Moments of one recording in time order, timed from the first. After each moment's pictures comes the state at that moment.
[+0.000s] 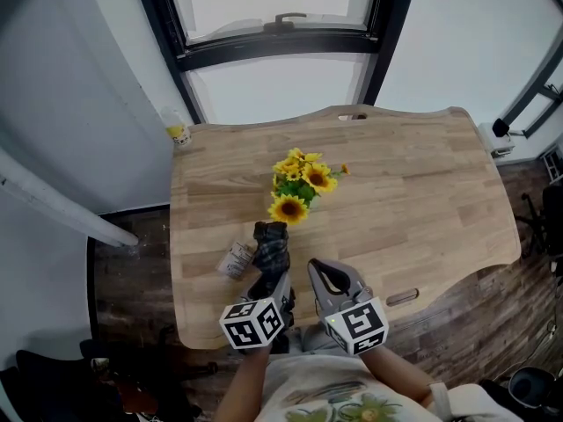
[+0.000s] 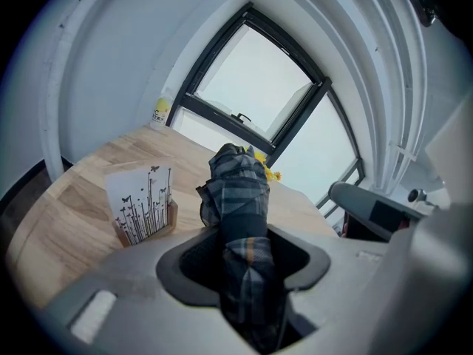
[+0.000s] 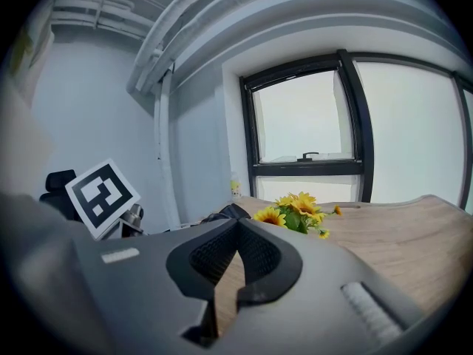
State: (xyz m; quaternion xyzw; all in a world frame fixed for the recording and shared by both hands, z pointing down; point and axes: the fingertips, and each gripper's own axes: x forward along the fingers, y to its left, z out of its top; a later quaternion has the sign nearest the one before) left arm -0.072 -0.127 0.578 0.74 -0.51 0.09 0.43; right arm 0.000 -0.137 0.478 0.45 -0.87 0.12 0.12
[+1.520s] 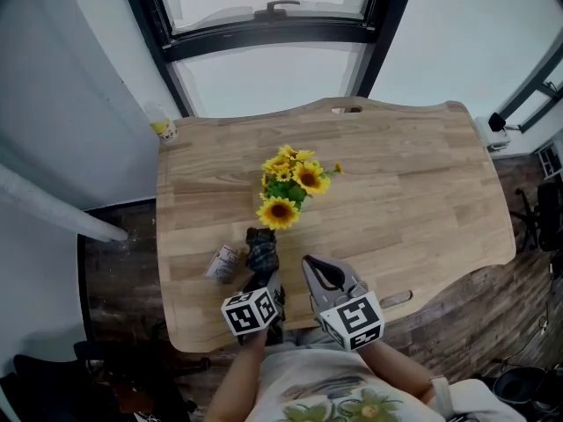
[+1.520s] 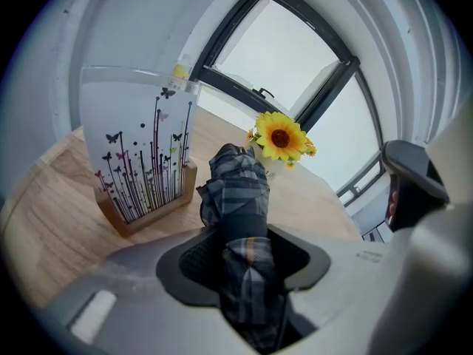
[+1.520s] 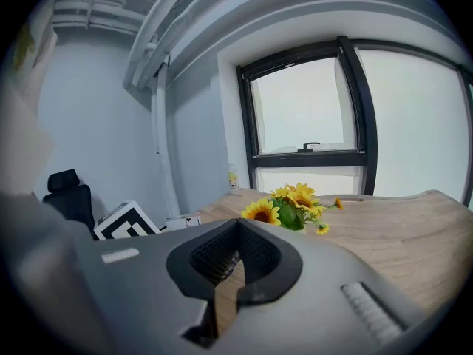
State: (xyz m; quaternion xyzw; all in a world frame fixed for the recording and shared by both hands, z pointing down) left arm -0.073 -0.142 0.666 0.69 -0.52 0.14 0.48; right arm 0.009 -0.163 0.498 0.44 -0.87 0.14 0.15
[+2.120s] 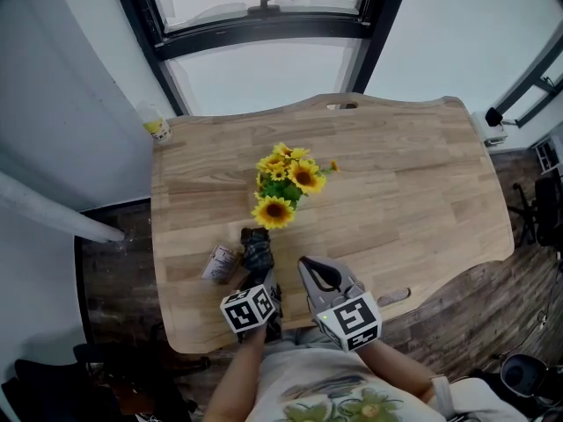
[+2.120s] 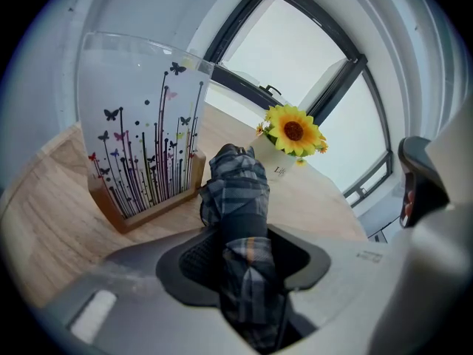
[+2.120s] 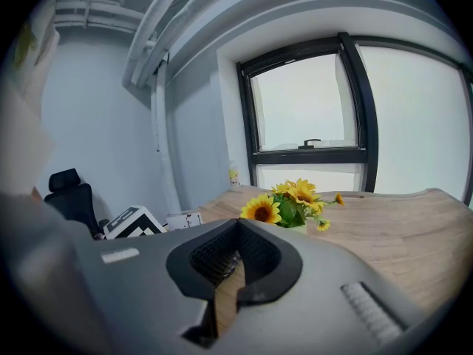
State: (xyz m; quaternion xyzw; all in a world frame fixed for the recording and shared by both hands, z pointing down) left arm -0.077 -0.143 0.683 0.67 -0.53 0.14 0.49; right arm 0.009 -0.160 0.504 0.44 -0.87 0.15 0.16
